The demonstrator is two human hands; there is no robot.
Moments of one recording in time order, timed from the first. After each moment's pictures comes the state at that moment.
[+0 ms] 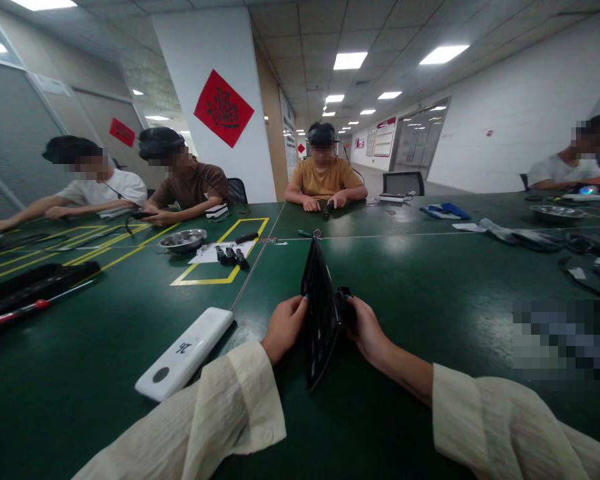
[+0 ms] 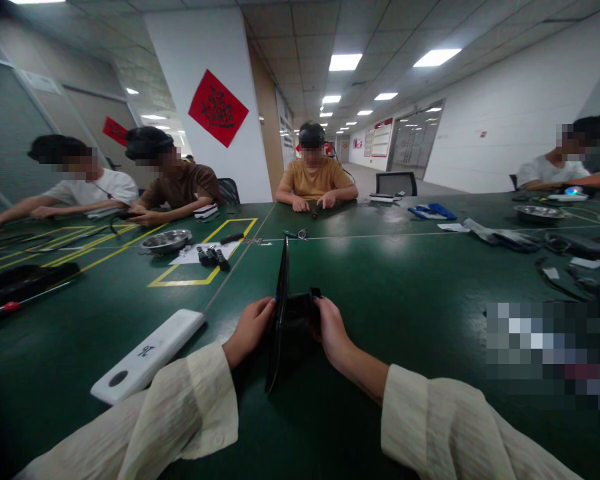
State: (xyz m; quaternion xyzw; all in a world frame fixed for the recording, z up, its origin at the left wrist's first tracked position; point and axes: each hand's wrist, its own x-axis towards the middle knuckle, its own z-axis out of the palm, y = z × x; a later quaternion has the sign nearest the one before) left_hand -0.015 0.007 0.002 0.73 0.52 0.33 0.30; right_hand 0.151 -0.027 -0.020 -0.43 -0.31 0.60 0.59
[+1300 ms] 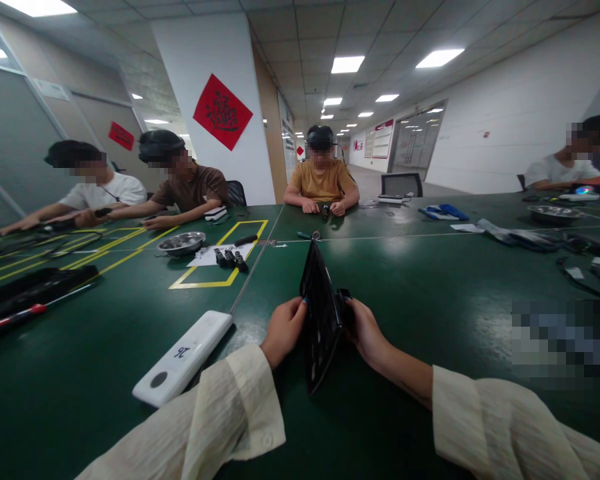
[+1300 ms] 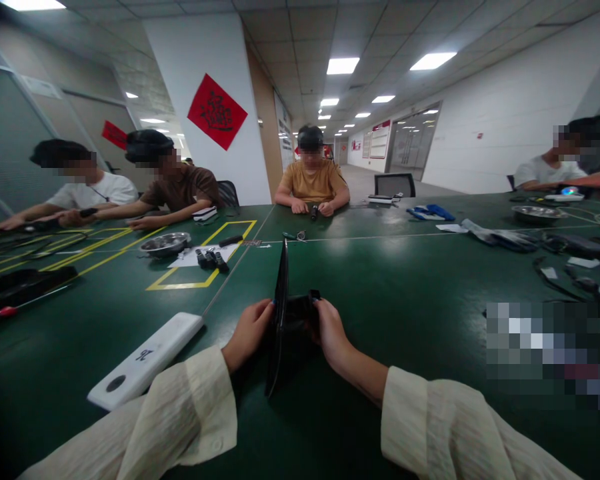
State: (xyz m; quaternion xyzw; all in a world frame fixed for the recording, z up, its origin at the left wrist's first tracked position) left_hand -0.014 0.004 0.007 0.74 0.52 0.33 0.27; right_hand 0.151 -0.027 -0.021 -0.42 -0.32 0.60 0.60
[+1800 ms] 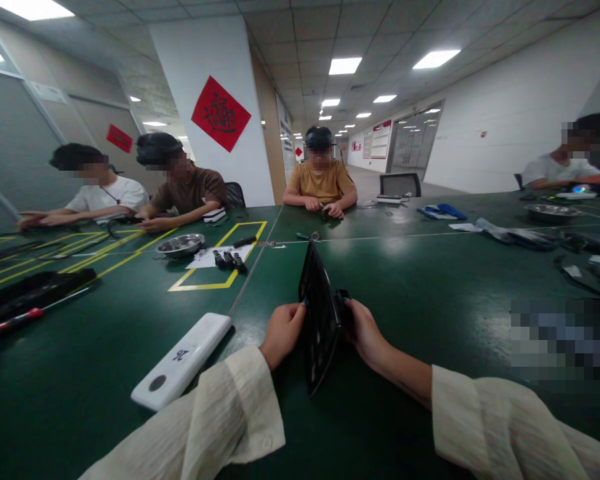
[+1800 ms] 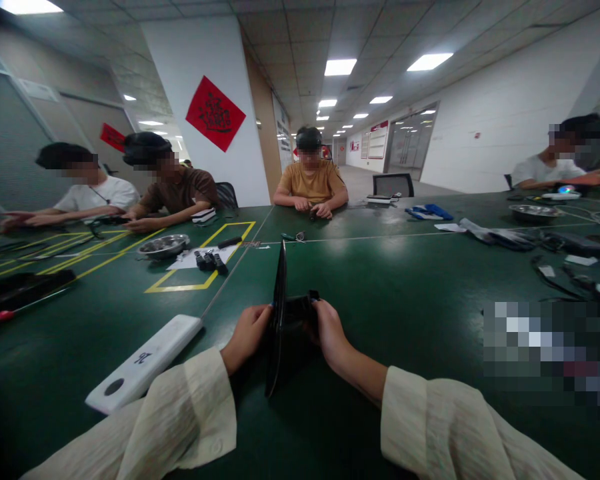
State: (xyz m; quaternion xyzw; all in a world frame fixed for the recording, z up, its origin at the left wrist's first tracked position) left_hand -0.016 0.007 0.002 0.74 0.54 0.30 0.26; right_hand 0.152 -0.026 -0.024 -0.41 -0.33 0.60 0.60
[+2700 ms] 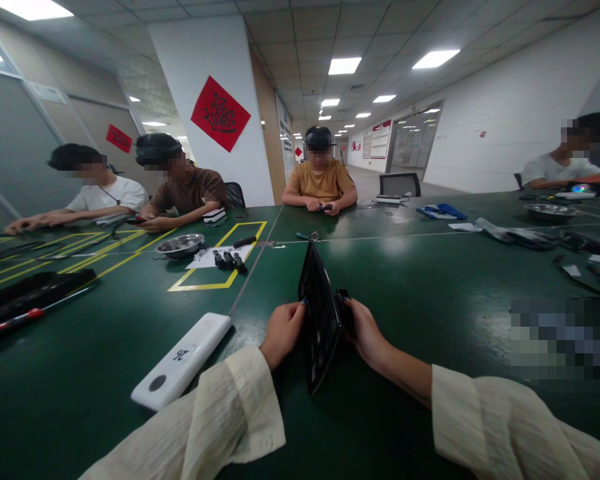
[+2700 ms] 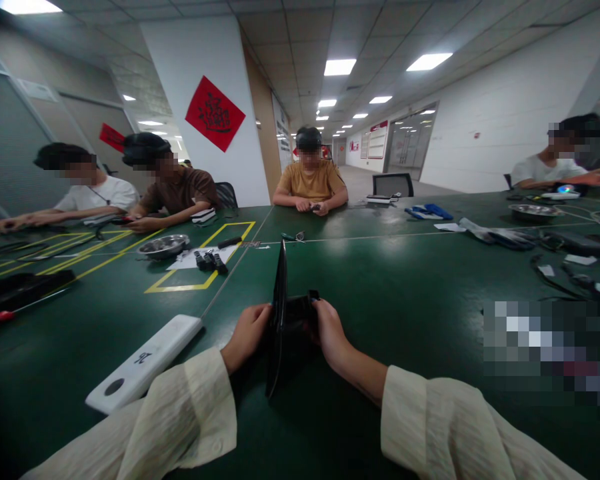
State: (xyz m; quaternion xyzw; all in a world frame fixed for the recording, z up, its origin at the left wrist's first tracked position) left_hand -0.015 0.007 0.002 0.73 0.55 0.31 0.28; right_hand 0.154 -0.026 -0.025 -0.42 -0.33 0.60 0.60
